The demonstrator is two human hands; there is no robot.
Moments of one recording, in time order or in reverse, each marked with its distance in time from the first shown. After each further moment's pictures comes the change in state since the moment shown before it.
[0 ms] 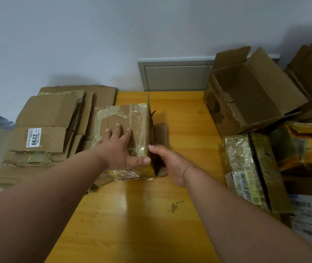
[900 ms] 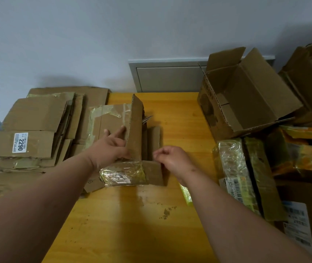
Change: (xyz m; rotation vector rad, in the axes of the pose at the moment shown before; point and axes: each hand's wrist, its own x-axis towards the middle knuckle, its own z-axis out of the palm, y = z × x) left_hand 0.005 0.002 -0.002 -0.763 0.008 0.115; right_hand 0.008 -0.003 -0.034 -0.288 0.277 -0.093
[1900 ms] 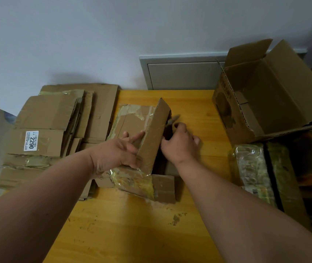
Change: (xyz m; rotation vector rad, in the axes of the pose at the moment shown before) left_hand -0.013 0.022 -0.012 0.008 -0.252 -0.020; right_hand 0.060 -0.016 0.017 -0.559 0.545 -0.203
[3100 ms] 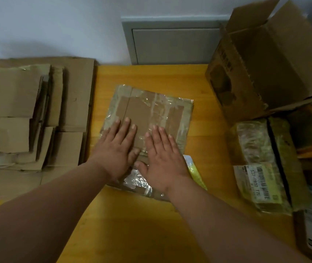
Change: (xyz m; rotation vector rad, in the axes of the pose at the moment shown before) left_hand 0.090 -0.111 0.032 1.024 0.374 0.191; right_hand -0.078 0.027 0.039 -0.645 -0.361 -0.392
